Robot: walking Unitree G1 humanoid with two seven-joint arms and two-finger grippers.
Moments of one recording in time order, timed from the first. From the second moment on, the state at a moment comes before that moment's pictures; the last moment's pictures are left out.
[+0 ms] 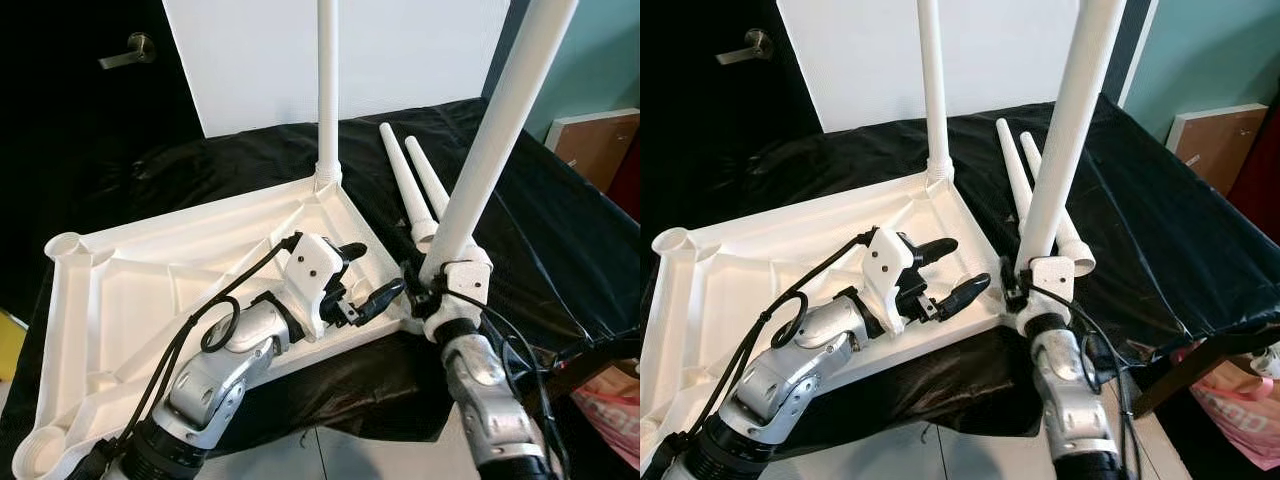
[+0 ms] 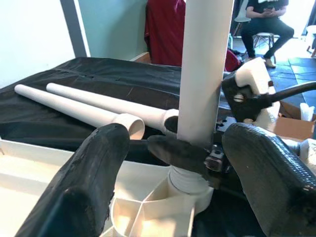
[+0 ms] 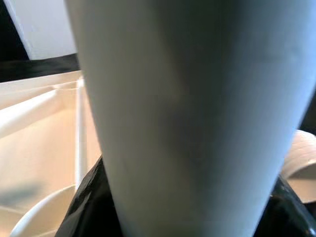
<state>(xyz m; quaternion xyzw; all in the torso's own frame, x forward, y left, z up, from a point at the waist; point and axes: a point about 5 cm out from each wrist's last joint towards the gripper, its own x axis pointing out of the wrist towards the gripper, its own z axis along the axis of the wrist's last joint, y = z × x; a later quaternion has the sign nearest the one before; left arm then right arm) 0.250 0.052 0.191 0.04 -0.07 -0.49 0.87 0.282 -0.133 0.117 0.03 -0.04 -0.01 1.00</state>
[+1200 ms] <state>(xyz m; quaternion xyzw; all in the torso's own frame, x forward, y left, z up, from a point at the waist) 0.256 0.044 0.194 0.03 -0.08 -0.48 0.87 0.296 -0.181 0.137 -0.05 -0.05 0.25 0.97</state>
